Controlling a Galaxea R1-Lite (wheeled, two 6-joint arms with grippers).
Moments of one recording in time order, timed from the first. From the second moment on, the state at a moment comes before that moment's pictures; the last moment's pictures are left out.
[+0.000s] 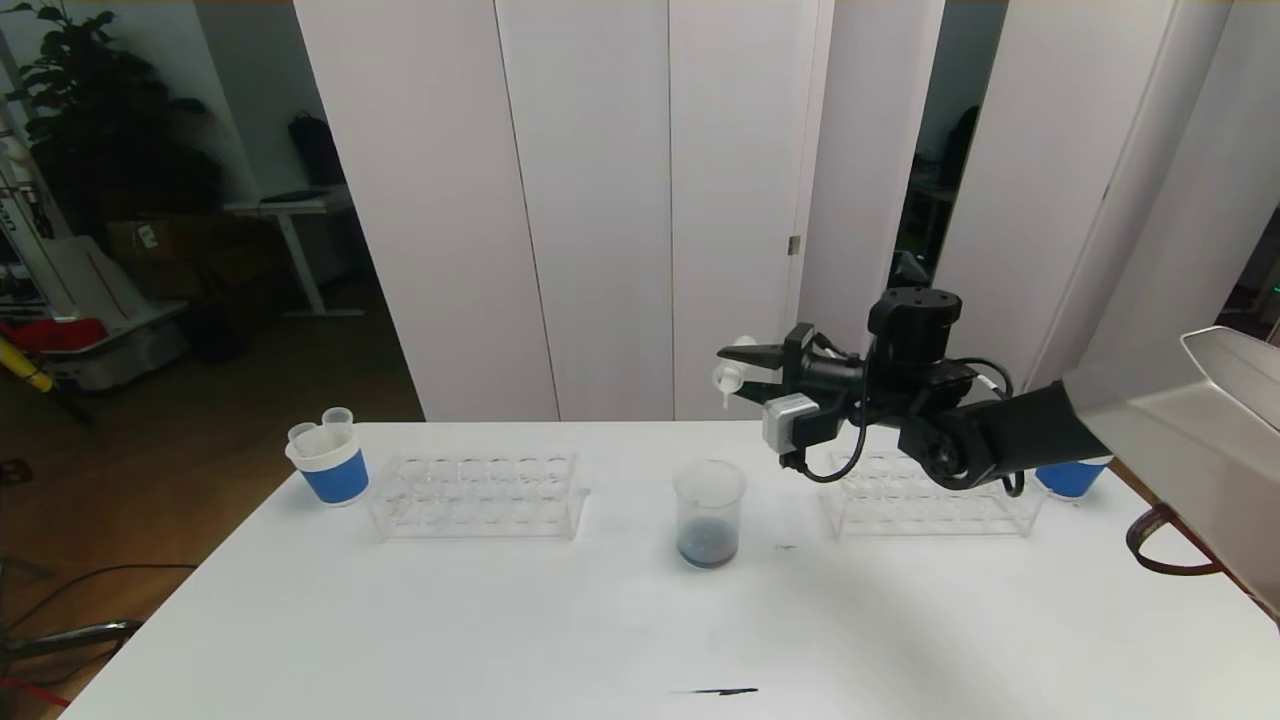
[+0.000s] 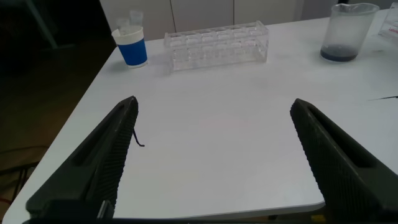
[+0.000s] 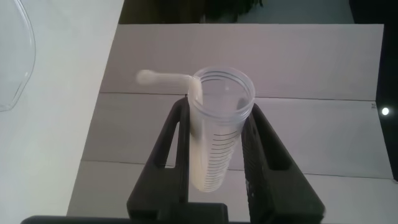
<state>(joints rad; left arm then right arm) 0.00 0.00 0.00 0.00 -0.04 0.09 0.34 2.34 -1.52 -0.75 0.73 -1.56</state>
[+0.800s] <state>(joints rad) 0.00 0.00 0.00 0.00 -0.04 0.09 0.35 2.37 -1.57 -0.75 0.74 -1.65</state>
